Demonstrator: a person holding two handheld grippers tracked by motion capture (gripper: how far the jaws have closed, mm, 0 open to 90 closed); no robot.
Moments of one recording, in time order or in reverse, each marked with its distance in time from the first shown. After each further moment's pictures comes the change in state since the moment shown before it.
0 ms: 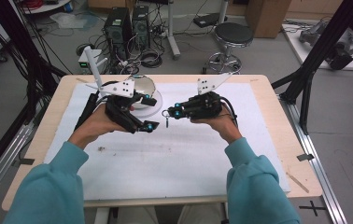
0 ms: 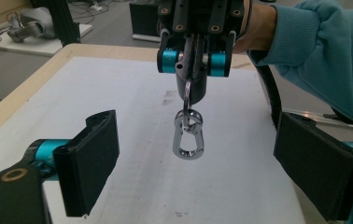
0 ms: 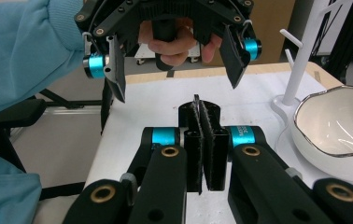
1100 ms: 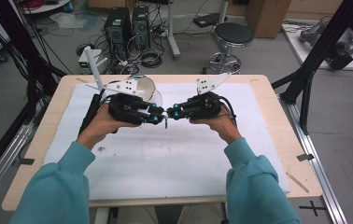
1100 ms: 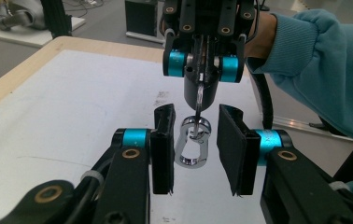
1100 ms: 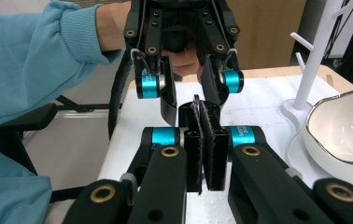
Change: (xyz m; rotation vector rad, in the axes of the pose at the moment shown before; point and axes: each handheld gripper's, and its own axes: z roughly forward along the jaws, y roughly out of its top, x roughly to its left) left arm 0.004 -0.001 0.006 -0.008 -0.025 -0.073; right arm 0.000 0.000 0.002 -0.016 0.038 0.013
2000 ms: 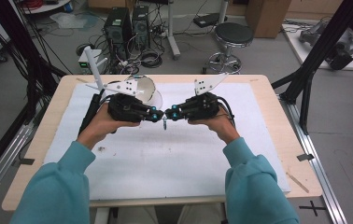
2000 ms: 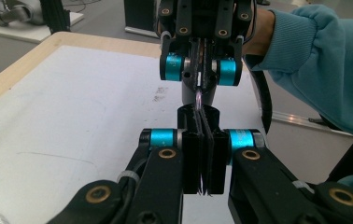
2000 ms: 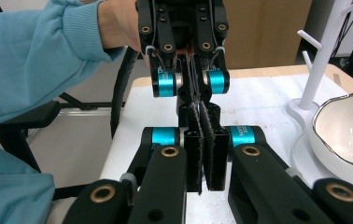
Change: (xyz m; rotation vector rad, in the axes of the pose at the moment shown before) left arm -0.002 0.001 -0.002 0.022 0.009 0.009; right arm -0.002 -0.001 0.005 0.007 0.015 -0.005
